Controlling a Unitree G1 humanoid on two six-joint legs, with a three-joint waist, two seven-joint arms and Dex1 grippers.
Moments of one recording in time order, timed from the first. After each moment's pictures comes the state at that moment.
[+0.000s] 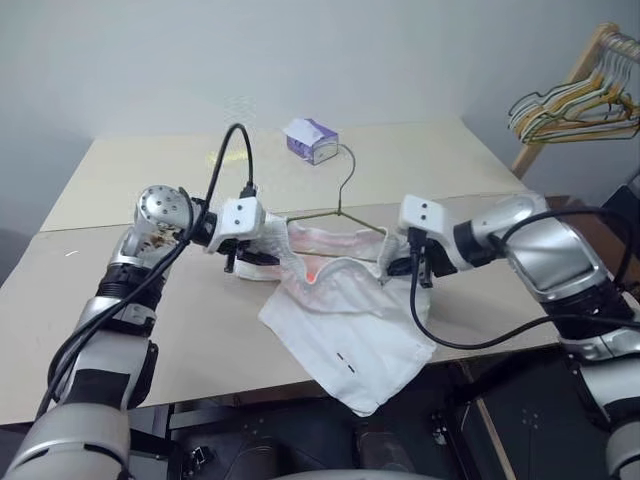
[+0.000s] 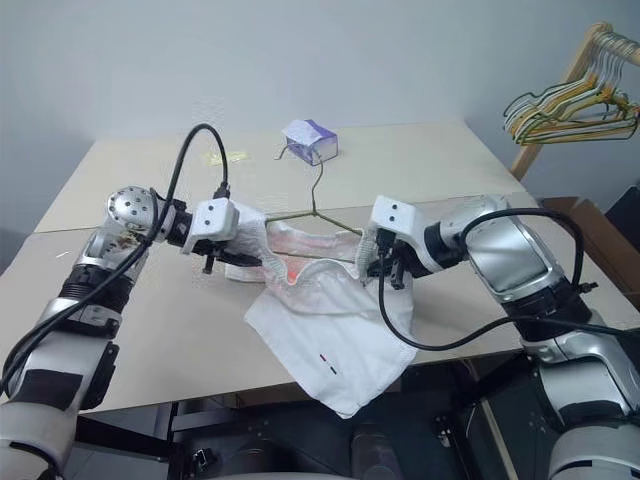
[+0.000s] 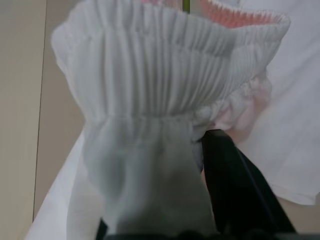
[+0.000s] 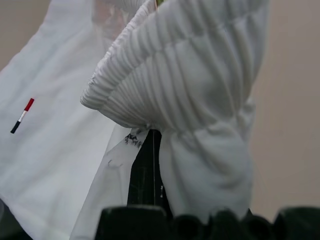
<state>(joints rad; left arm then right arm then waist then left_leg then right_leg) -0.89 0.61 -0.21 0.67 -0.04 -0.21 -1.48 -0.78 -0.82 0.38 -0.08 0.21 0.85 1.22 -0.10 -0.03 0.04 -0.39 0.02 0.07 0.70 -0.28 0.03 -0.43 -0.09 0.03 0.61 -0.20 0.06</state>
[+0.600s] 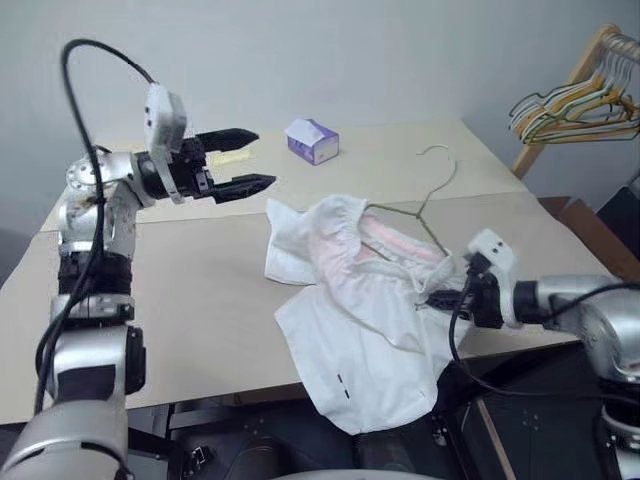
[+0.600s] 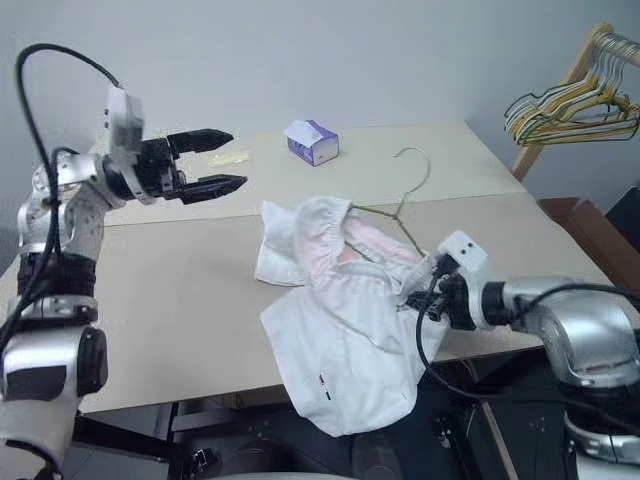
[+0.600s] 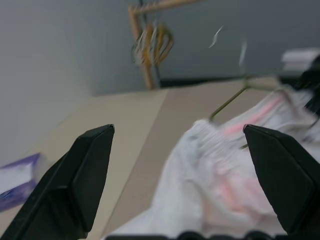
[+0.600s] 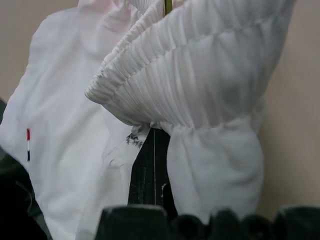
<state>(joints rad) -0.87 0.61 0.13 0.35 -0.49 0.37 -1.31 -0.27 -0.78 -0.18 -0.44 0.46 1.30 0.88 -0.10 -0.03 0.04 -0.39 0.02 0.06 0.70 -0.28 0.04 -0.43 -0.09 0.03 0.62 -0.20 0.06</state>
